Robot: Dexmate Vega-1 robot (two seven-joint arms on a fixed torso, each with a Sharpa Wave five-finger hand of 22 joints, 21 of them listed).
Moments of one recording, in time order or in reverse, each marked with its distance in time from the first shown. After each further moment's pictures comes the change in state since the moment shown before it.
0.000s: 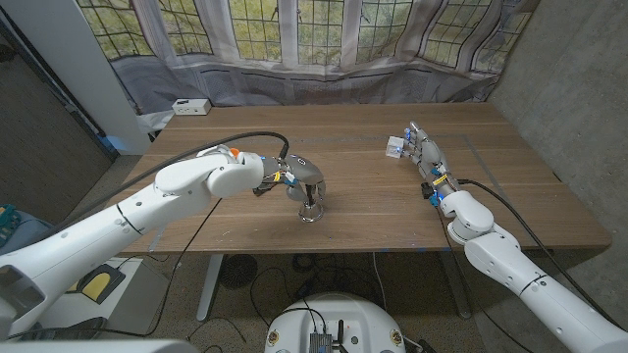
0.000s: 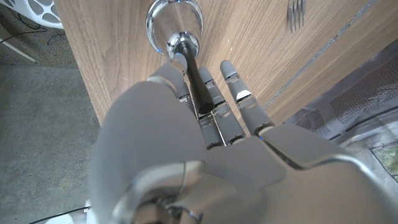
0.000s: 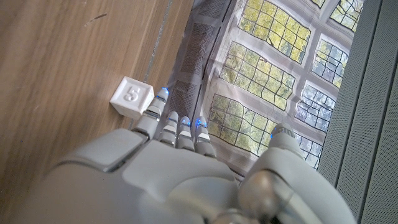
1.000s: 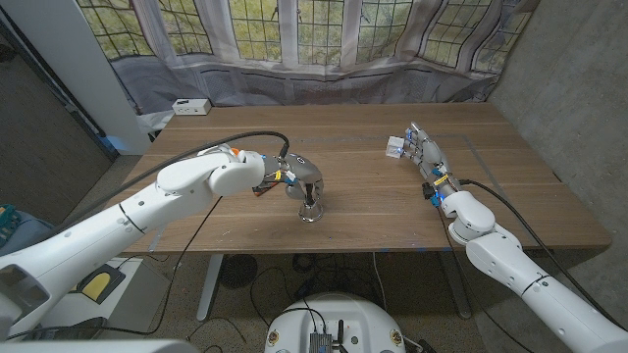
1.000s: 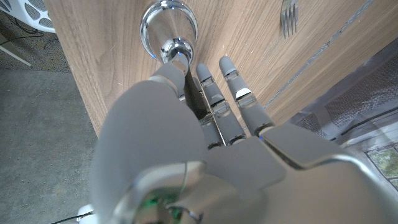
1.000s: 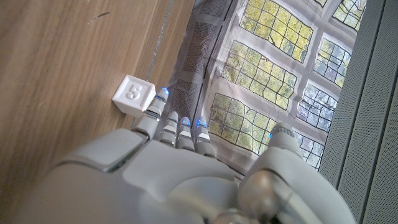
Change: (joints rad) left arm -0.006 -0.017 -0.001 0.015 0.004 0.004 -0.023; left_hand 0.013 0.014 0.013 -0.013 0.000 0.065 0.005 0.016 0.005 0.076 -0.004 0.023 0.020 0.097 -0.028 0.024 -0.011 0.063 -0.026 0.026 0.000; right arm -0.004 -0.004 0.004 -0.004 0.001 -0.007 -0.005; right_hand 0.004 0.004 0.000 0.000 0.000 0.000 0.000 0.000 0.000 0.000 0.000 0.000 0.000 0.000 0.000 0.000 0.000 0.000 0.000 0.000 0.000
